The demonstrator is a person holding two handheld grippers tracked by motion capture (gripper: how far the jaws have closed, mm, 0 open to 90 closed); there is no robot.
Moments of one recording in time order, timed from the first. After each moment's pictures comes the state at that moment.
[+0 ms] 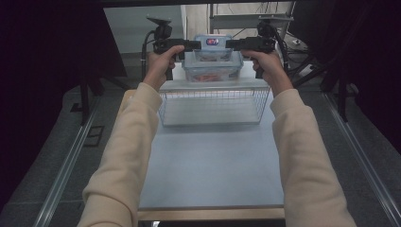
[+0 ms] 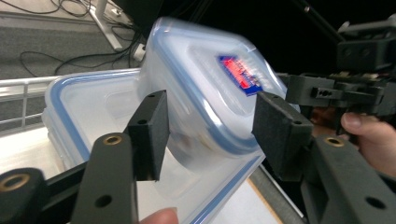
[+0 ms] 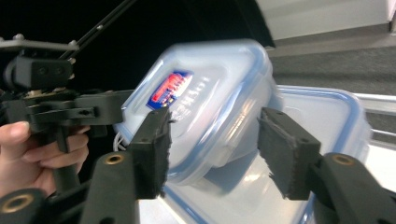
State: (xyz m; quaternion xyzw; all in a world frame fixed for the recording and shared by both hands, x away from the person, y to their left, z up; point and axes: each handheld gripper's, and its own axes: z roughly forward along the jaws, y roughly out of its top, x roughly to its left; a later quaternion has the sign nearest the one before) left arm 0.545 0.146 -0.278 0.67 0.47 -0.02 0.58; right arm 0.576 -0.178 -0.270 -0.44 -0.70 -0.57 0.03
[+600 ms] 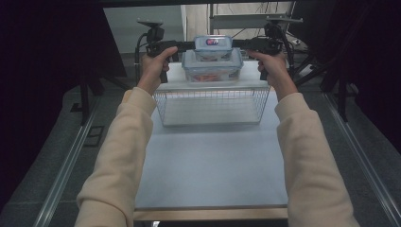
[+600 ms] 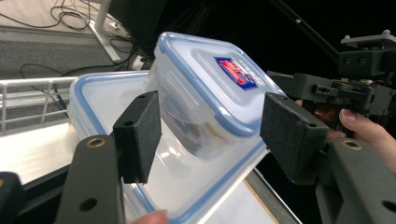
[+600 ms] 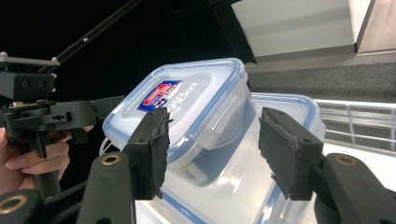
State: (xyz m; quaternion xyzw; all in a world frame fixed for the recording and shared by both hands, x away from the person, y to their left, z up) left arm 0.528 0.163 -0.281 0.65 0.46 0.00 0.60; right arm 0.558 -0.194 -0.265 -0.44 -0.68 -0.58 -0.02
